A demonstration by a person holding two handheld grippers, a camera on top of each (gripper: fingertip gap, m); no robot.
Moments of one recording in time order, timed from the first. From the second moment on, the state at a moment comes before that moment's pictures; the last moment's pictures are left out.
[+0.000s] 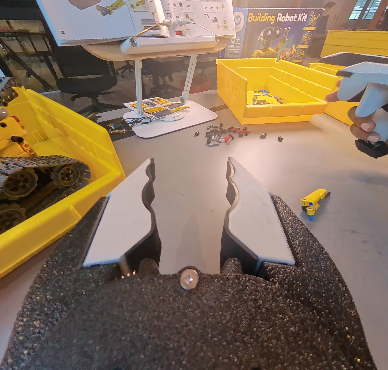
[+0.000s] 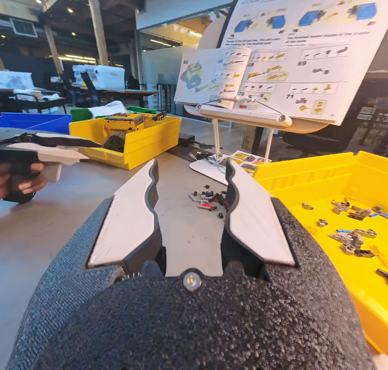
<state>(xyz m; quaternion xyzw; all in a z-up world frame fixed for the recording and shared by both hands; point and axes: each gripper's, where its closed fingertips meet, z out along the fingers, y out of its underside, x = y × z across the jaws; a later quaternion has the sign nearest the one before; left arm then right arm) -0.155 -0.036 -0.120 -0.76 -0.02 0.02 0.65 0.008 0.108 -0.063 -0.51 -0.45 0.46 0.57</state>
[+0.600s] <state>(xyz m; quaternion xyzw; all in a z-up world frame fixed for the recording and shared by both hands) -0.172 -0.043 -0.109 -0.74 -0.04 0.05 0.67 0.005 0.110 -0.065 -0.51 -0.45 0.45 0.58</state>
